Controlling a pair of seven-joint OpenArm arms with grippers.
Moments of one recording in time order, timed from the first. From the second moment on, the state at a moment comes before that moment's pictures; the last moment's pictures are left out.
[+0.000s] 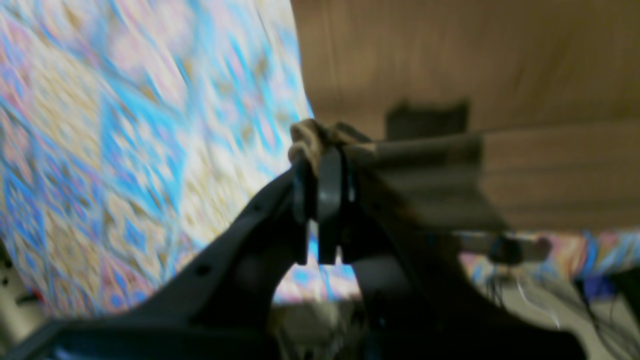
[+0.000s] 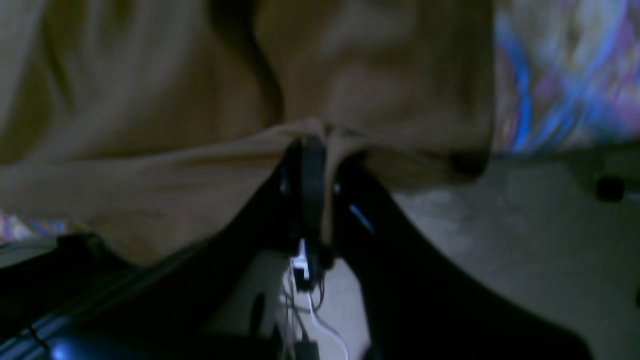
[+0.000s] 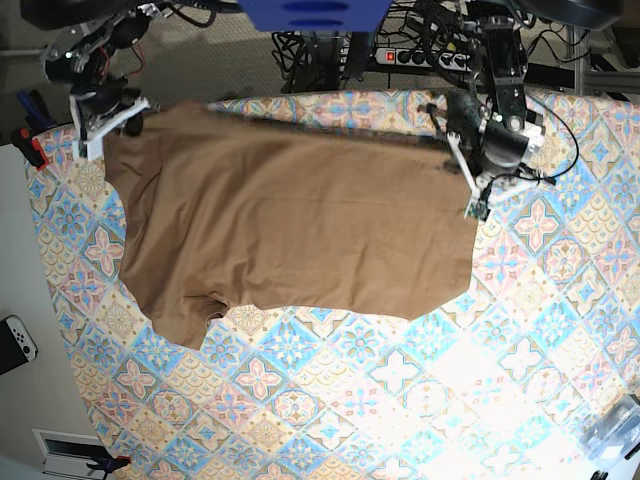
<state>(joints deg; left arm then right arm) 15.1 -7.1 -9.8 119.1 5.1 -25.2 75.2 -15.9 -5.9 56.9 108.2 28.3 44.4 -74.8</state>
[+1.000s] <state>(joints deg) 1.6 -6.2 -11.6 107.4 9.0 -25.1 75.4 -4.4 -4.3 50.2 107.6 20.4 44.4 -72.5</state>
